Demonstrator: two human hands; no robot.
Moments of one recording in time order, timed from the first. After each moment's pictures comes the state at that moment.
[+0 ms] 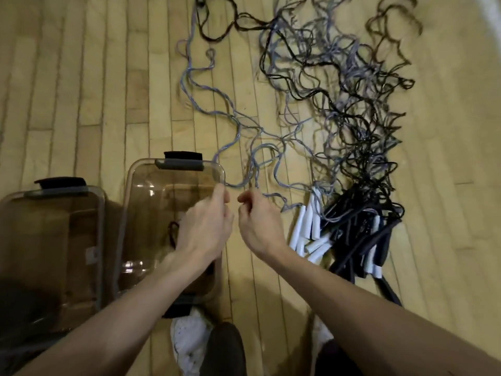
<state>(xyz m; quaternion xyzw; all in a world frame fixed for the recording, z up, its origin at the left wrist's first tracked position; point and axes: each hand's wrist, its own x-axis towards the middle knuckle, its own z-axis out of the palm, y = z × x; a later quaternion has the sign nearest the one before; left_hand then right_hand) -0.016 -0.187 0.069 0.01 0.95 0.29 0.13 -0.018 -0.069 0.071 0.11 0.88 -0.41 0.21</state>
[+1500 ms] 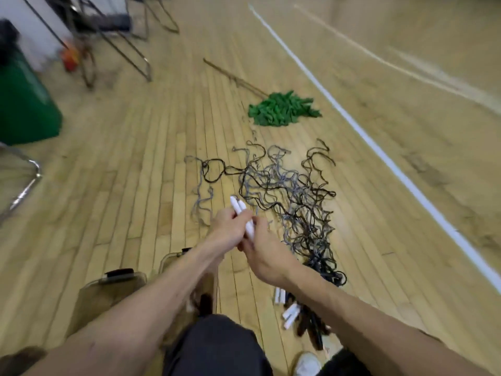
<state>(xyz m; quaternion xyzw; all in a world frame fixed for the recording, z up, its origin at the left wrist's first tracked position) -0.015 -0.108 0.352 -0.09 0.79 0.57 0.18 0.032 -0.003 0.351 0.00 0.88 -0.44 0.16</state>
